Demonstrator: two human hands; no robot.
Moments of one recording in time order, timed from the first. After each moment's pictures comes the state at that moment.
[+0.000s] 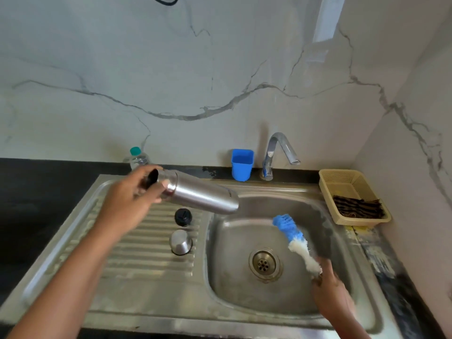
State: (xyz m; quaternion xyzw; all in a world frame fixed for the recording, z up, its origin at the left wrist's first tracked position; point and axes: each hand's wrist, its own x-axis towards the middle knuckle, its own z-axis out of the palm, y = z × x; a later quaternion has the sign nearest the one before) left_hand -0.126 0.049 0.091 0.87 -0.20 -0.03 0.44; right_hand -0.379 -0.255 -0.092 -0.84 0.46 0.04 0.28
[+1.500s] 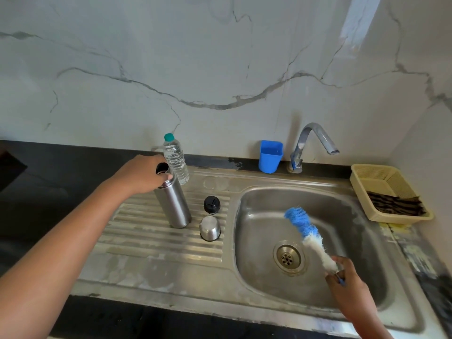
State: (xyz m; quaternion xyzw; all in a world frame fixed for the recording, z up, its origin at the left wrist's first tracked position) left_hand -0.033 0.108 0.074 0.96 -0.23 -0.07 0.12; right_hand -0.372 -0.209 -0.098 -0.80 0.46 -0.03 0.38
